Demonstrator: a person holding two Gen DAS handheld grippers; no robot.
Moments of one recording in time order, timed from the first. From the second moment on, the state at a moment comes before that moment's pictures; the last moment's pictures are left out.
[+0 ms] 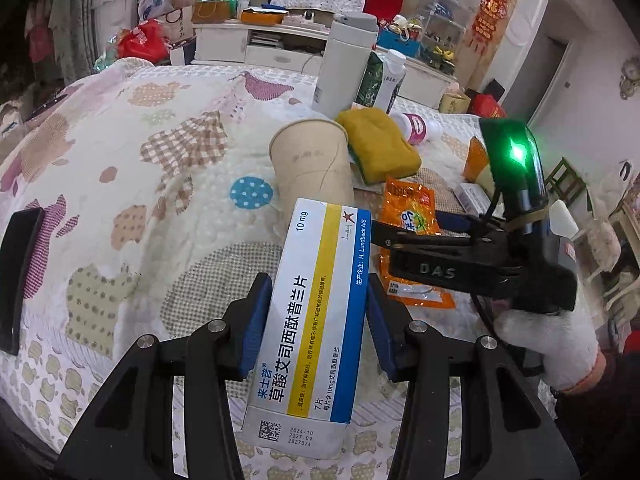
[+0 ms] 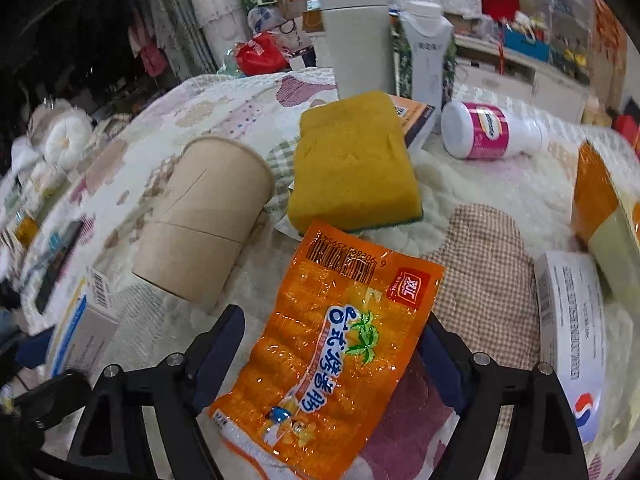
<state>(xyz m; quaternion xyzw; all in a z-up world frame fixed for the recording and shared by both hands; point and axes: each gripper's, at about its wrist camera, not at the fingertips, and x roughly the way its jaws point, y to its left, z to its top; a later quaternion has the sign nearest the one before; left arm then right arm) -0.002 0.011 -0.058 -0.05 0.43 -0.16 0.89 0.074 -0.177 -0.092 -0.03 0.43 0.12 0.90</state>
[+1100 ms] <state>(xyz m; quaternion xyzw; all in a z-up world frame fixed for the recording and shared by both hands) -0.025 -0.019 -0.068 -0.07 0.44 -0.18 0.87 -0.028 -0.212 -0.095 -0.04 0.47 0.15 0.87</state>
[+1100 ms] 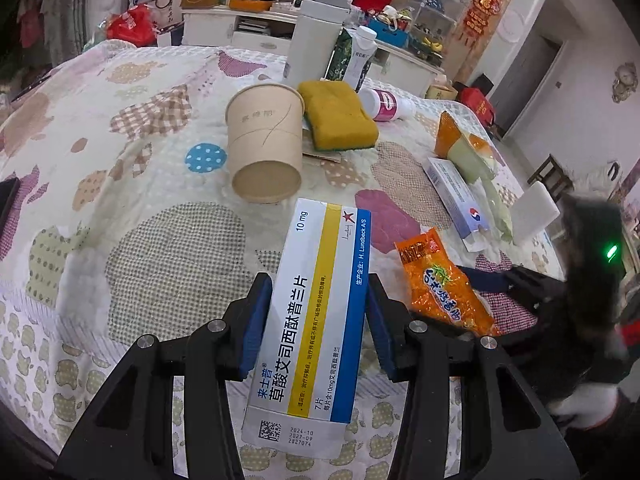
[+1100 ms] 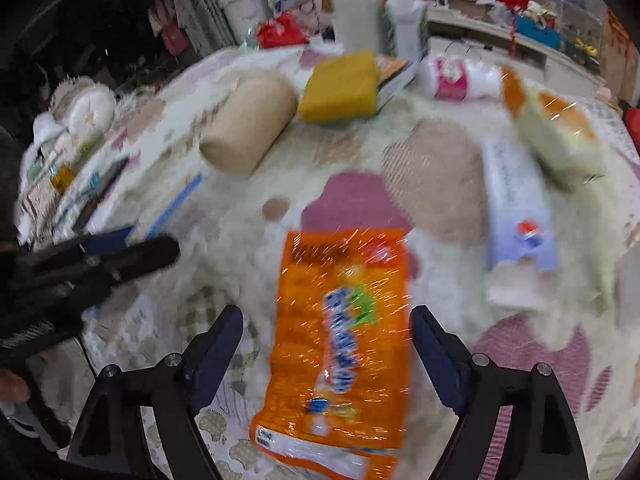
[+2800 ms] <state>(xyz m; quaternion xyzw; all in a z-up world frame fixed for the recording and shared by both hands) -0.113 -0.362 -0.035 0.06 0.44 -0.44 0.78 -0.216 -0.570 -0.027 0.10 0.34 -0.11 0.93</state>
